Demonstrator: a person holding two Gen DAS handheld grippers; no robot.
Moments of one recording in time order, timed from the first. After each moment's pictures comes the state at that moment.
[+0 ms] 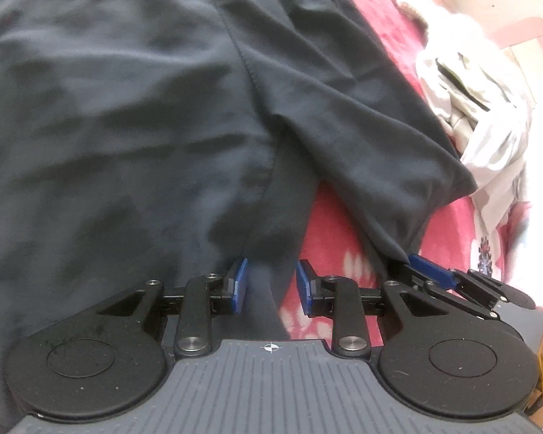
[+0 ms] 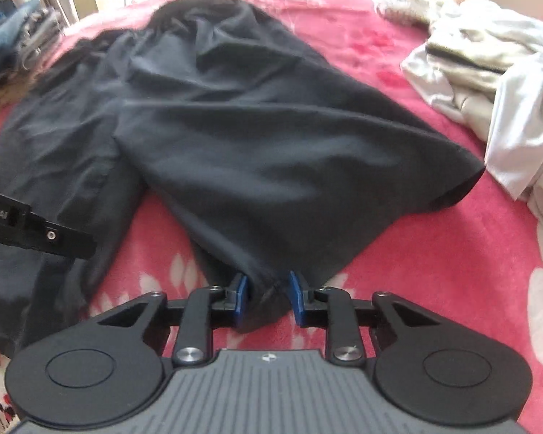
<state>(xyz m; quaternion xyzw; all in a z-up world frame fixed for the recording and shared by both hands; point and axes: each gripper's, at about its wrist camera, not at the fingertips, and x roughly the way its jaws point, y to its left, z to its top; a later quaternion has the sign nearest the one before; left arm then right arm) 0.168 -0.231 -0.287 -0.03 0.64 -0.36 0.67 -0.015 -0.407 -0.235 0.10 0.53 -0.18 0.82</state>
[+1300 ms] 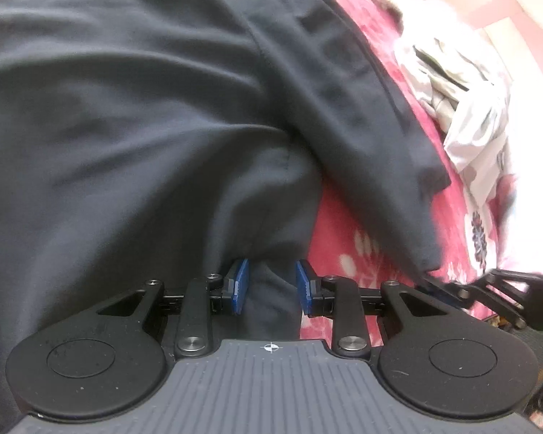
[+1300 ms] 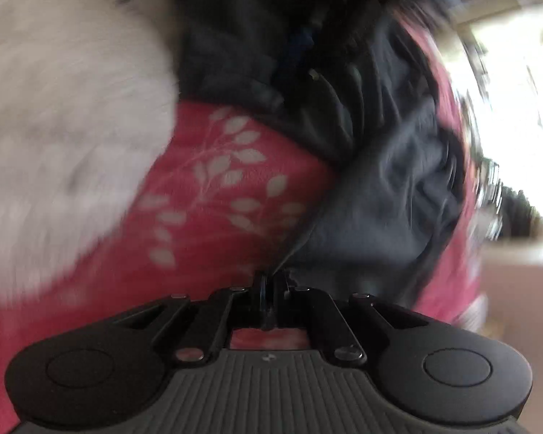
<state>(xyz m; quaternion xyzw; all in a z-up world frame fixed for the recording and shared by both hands) 0.173 -0.214 -0.281 -0.01 0.62 -0.42 0.66 -0.074 -0.327 -0.241 -0.45 0.48 0.14 0.74</state>
